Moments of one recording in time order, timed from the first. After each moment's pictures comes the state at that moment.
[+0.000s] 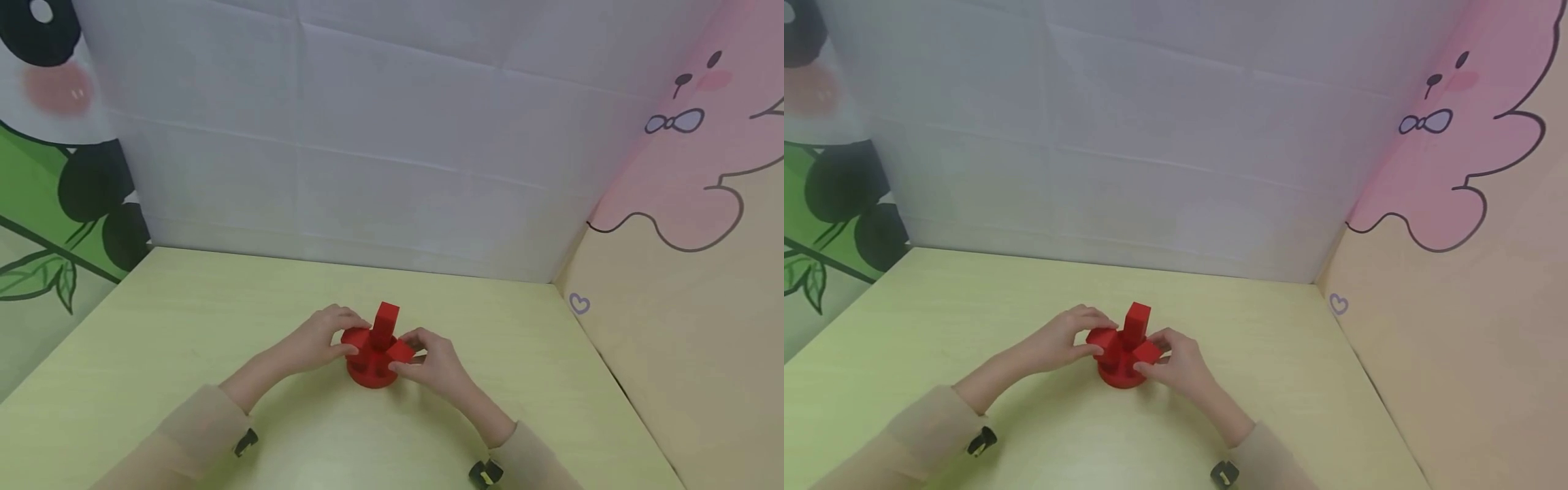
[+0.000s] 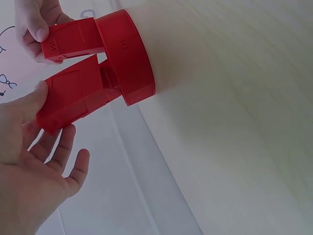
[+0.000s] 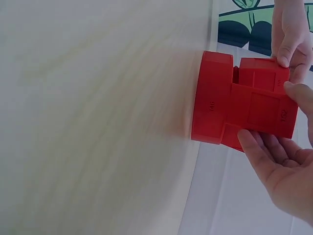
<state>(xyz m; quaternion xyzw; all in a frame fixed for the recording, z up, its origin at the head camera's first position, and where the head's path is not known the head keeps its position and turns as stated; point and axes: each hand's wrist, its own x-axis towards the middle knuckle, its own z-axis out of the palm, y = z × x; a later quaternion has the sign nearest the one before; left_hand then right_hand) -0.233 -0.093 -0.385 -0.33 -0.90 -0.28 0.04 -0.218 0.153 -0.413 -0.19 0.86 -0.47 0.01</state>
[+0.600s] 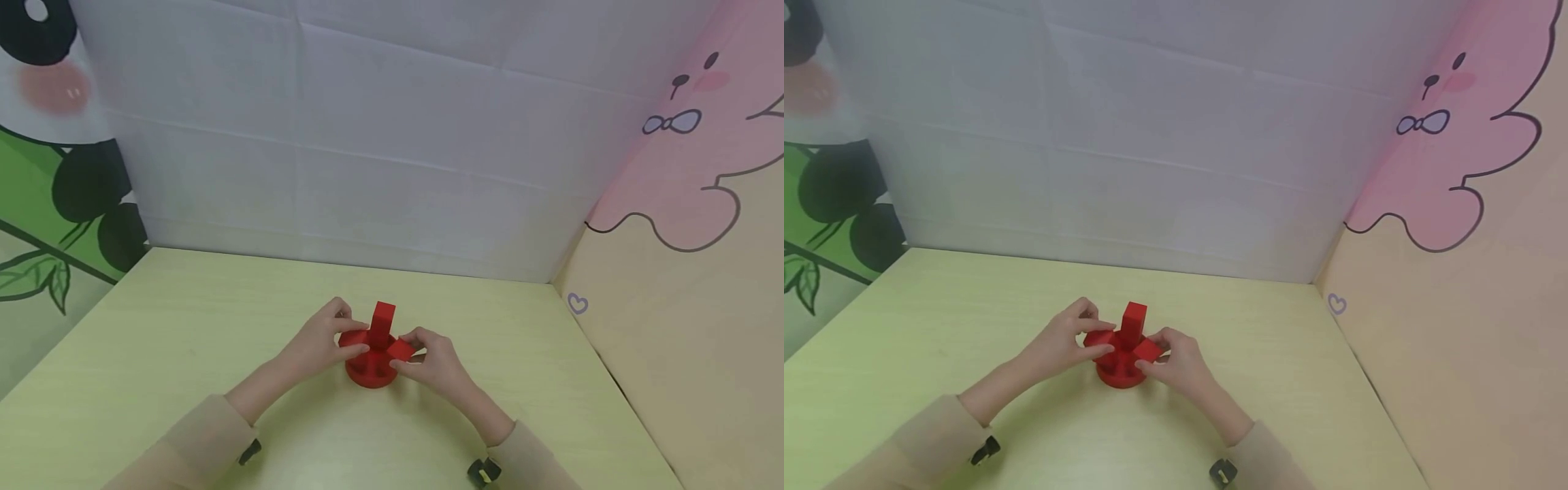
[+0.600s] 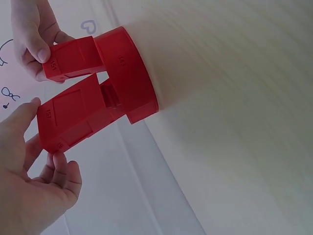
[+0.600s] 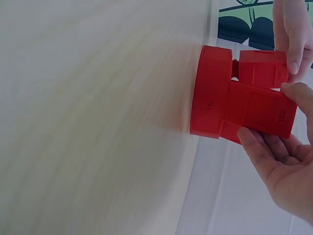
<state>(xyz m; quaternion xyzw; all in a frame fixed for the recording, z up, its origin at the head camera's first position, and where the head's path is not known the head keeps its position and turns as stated) -0.227 -0.080 -0.391 -0.27 -0.90 -0.32 0.12 -0.221 0.153 -0.411 -0.20 0.87 -0.44 0.00</state>
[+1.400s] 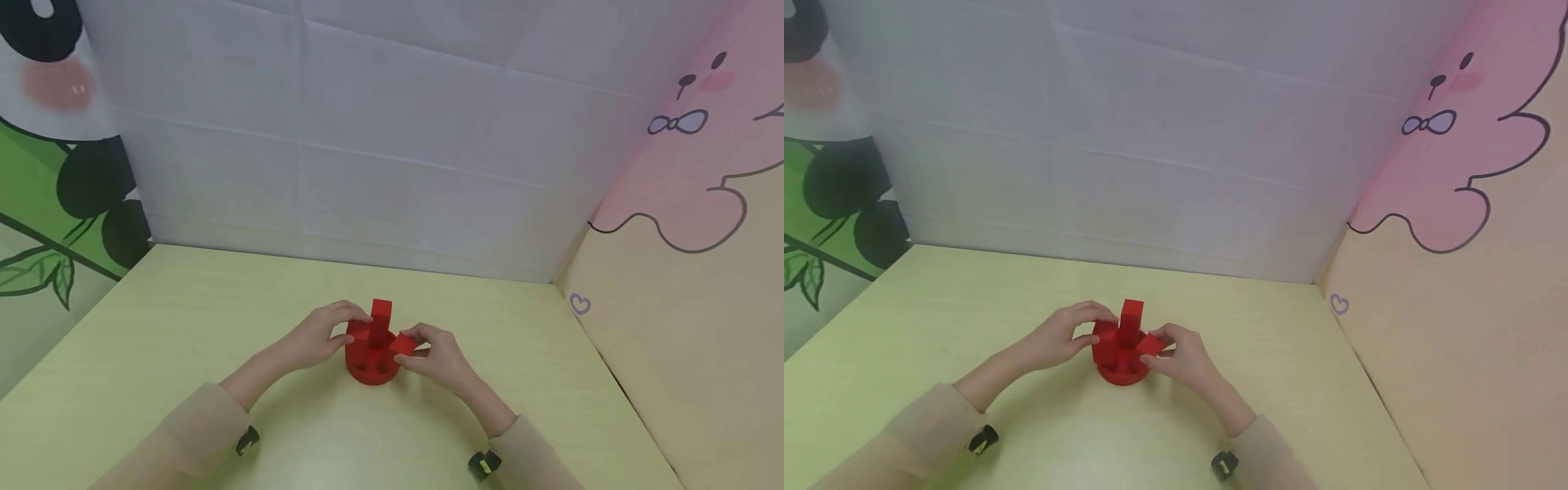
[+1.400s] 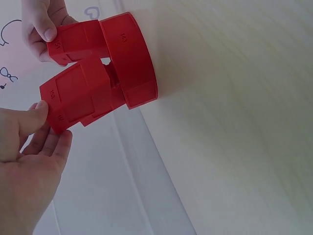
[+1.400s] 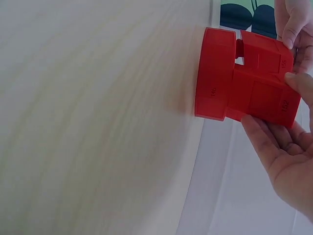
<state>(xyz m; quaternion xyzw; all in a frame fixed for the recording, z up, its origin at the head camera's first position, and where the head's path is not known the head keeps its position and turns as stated) -0.241 -0.095 -0.390 -0.36 -0.86 -0.35 0.07 -0.234 0.158 -0.414 -0.22 0.86 -0.46 0.01</state>
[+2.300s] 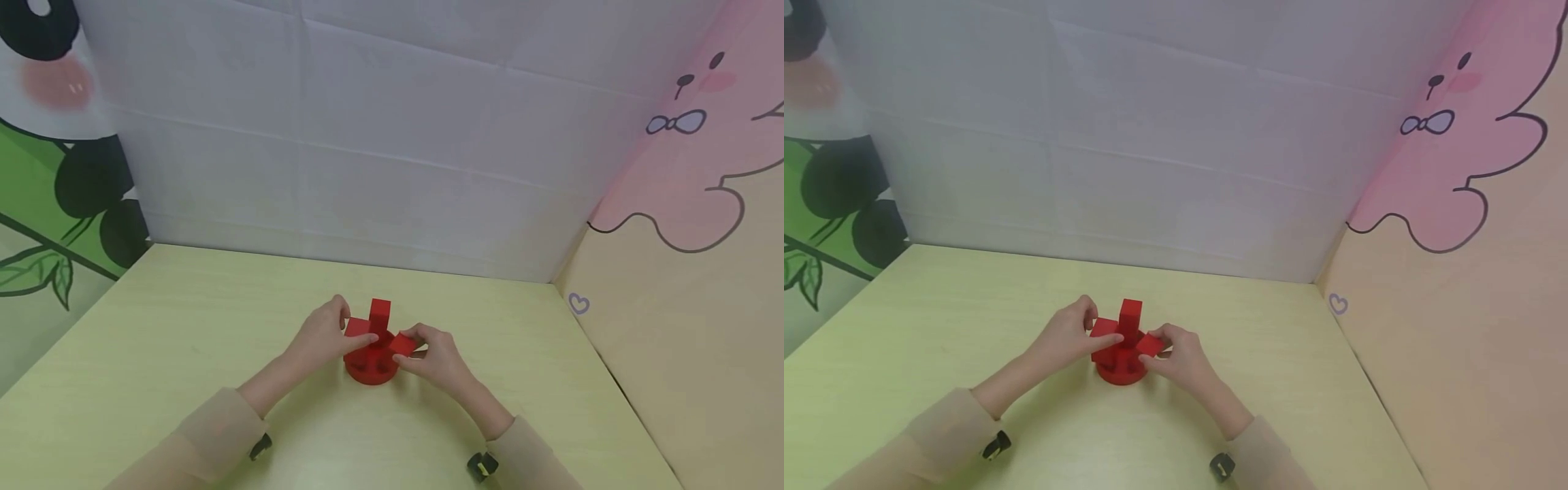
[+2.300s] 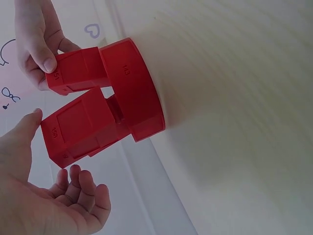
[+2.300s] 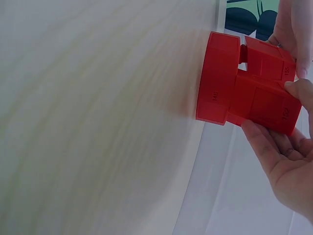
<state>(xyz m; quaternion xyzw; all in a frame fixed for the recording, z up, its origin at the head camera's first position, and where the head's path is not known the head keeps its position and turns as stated) -0.236 -0.068 -0.391 -0.08 -0.93 -0.37 0.03 -0.229 0.155 -0.412 -0.22 0.88 -0.43 -0.01</state>
